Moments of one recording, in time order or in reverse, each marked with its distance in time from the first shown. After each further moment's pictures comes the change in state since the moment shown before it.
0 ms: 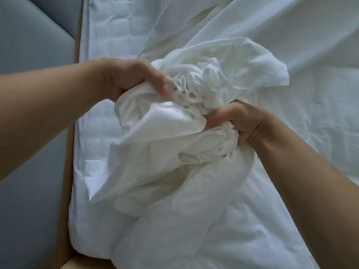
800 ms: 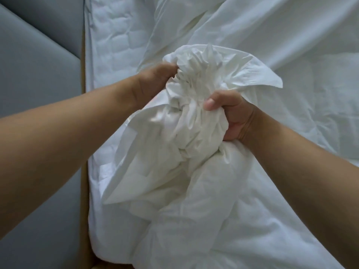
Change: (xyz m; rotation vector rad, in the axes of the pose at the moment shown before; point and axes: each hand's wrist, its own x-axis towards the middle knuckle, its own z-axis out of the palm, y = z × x) left_hand 0.033 0.010 0.025 -0.147 0.165 0.464; right_hand 0.021 0.002 0.012 0.321 -0.226 -0.171
